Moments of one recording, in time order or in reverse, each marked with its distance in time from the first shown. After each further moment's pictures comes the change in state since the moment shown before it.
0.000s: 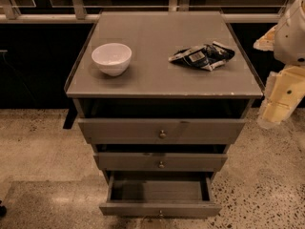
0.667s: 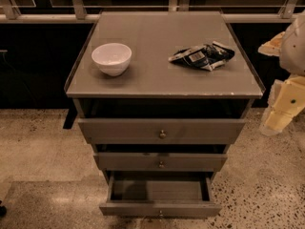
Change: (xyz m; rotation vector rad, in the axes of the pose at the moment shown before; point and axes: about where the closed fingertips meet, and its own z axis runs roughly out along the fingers) arm 0.007 0.007 0.005 0.025 -0.032 0.013
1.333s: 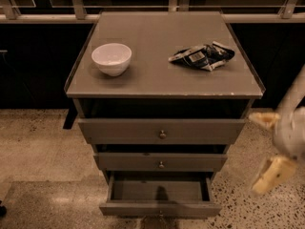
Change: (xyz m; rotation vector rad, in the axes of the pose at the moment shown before) arm 0.060 0.070 0.122 -0.094 -0.259 0.096
